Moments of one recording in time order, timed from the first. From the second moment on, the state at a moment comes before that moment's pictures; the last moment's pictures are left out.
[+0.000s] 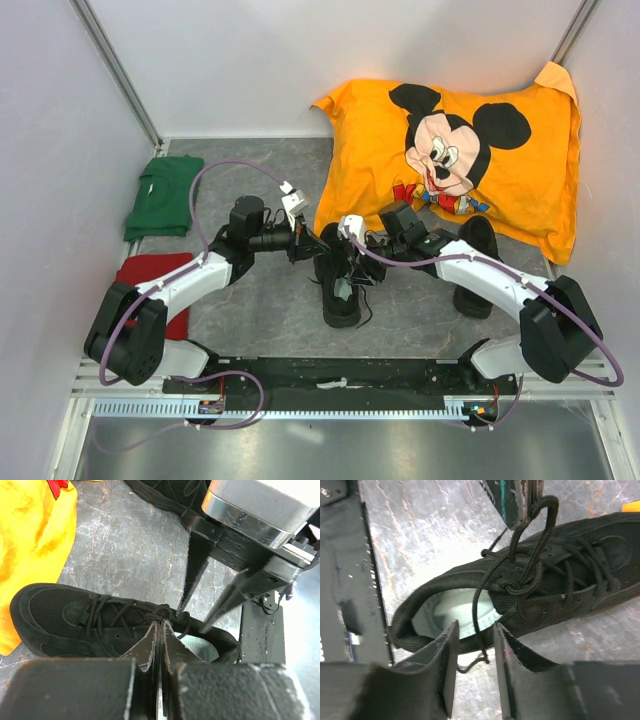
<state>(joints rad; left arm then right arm) -0.48 1.36 0.72 0.32 0.84 -0.12 0.62 1.39 0.90 -0.35 -0.65 -0.35</state>
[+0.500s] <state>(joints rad) -0.39 1.30 0.71 0.19 0.88 -0.02 0.63 1.39 0.89 -0.37 -0.57 -0.40</state>
